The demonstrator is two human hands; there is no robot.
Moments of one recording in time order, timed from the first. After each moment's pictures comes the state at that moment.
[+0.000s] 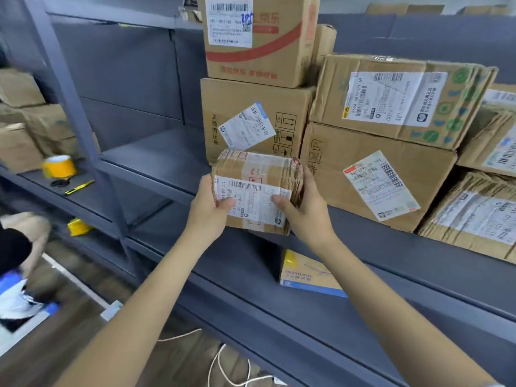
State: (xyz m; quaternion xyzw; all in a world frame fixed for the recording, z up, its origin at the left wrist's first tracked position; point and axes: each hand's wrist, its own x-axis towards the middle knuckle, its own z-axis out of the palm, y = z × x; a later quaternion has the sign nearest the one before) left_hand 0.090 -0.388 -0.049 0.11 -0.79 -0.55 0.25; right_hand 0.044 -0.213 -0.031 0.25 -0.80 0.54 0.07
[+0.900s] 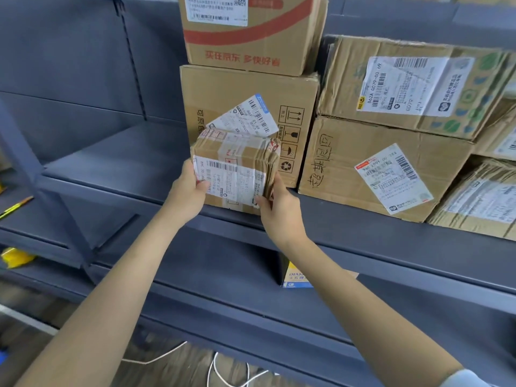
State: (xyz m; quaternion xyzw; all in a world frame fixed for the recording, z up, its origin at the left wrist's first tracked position) left_hand 0.003 -0.489 -0.053 0.06 -0.86 -0.49 0.14; right_hand 0.003 -0.308 -0.063 0.14 -0.87 0.45 0.12
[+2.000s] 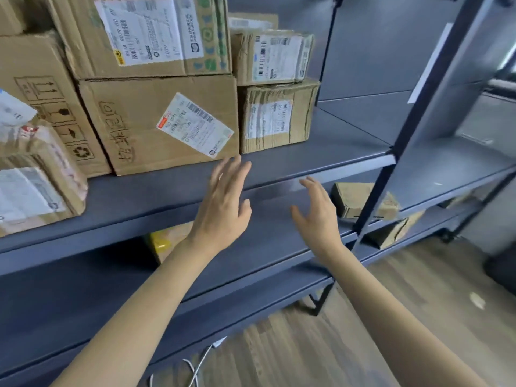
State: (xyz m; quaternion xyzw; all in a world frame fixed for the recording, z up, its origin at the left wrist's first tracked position) left_hand 0.074 -0.211 -0.094 -0.46 -0.79 -0.34 0.22; right_hand 0.174 -0.053 -0.112 -0.19 -0.88 0.31 0.30
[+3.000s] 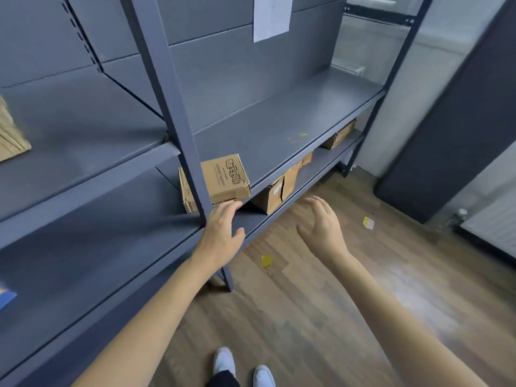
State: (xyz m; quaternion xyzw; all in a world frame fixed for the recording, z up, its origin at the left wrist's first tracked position) left_hand 0.231 0.190 -0.189 -0.49 -0.80 -0.33 -0.12; right_hand 0.395 0.318 -0.187 -0.43 -0.84 0.29 0.17
